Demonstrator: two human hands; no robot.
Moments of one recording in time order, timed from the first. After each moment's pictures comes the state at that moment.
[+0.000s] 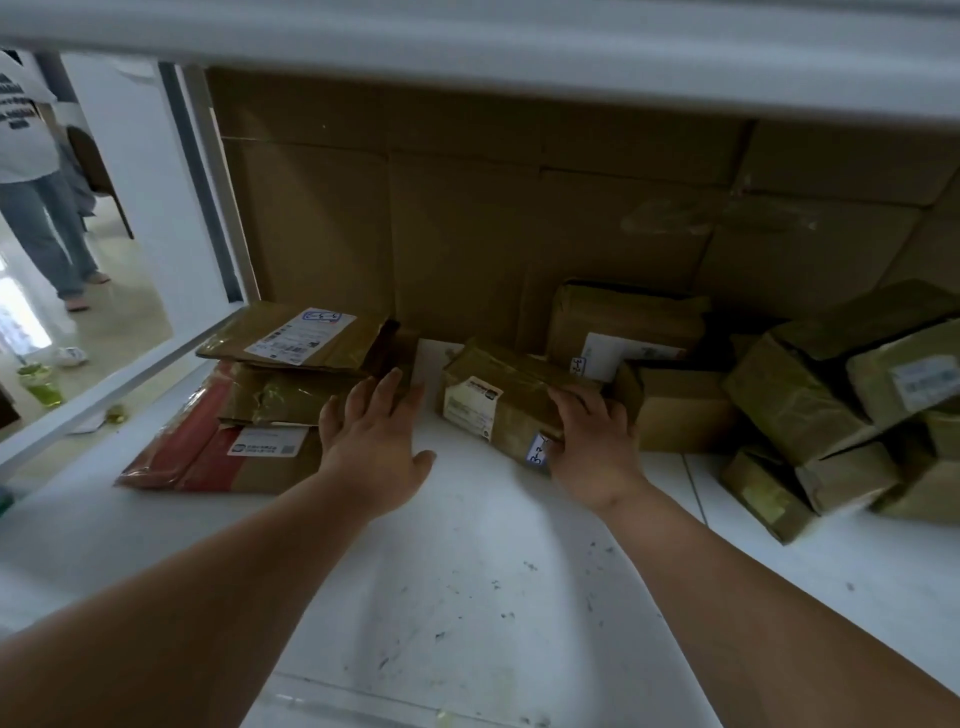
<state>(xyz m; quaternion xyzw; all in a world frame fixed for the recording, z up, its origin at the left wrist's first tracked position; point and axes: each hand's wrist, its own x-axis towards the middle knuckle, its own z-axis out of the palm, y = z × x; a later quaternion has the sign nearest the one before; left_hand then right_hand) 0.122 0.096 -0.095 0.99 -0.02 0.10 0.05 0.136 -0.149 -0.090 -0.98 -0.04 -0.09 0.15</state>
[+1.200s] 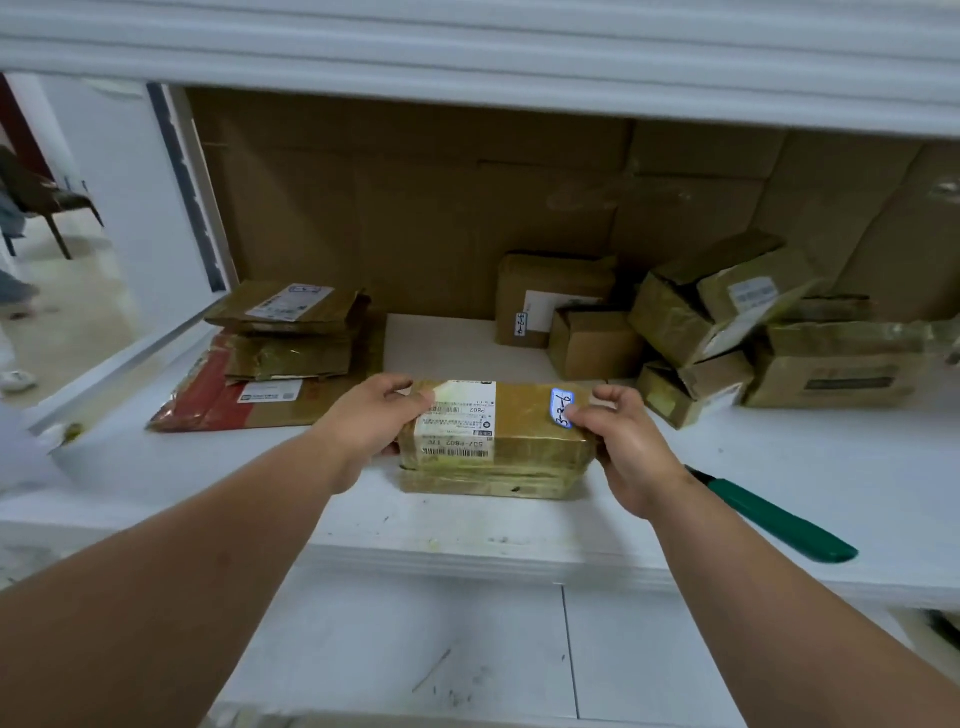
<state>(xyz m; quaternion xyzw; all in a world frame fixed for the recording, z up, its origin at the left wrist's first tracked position) -0.005 0.073 -0.042 0.79 0.05 -0.09 0.60 -0.031 -0.189 -0.065 -0.65 0.10 -0.02 0.75</state>
